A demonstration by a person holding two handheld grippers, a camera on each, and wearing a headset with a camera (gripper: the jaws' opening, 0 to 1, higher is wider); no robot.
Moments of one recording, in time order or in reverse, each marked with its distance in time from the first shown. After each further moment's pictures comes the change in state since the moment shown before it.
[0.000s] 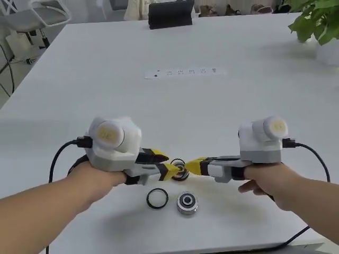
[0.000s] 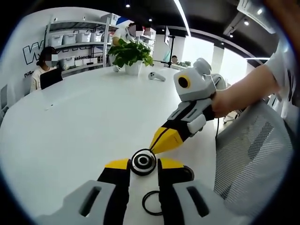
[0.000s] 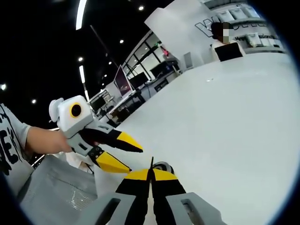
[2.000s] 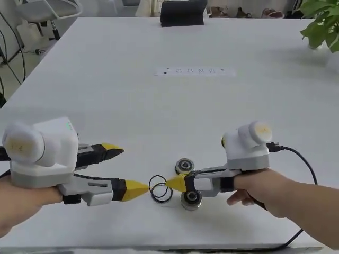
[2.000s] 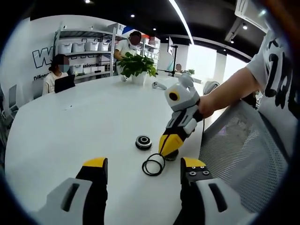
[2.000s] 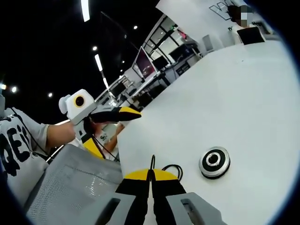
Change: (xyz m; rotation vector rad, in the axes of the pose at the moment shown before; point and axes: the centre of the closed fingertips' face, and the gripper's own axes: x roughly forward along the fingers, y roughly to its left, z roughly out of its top) left arm -0.096 -0.009 -0.021 -0.010 -0.073 0.055; right arm 0.026 0.063 -0.034 0.011 0.166 0.210
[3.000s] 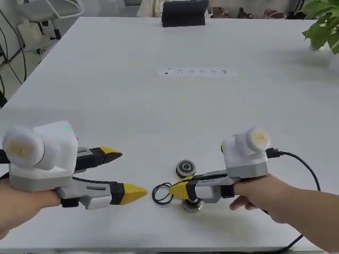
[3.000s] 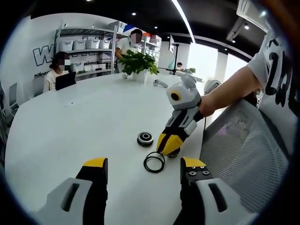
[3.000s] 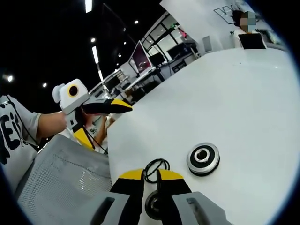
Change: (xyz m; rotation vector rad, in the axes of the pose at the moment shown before) left arm -0.001 0.004 -0.007 -0.009 0.019 0.007; right arm -0.003 -0.018 -0.009 -0.066 0.036 -0.085
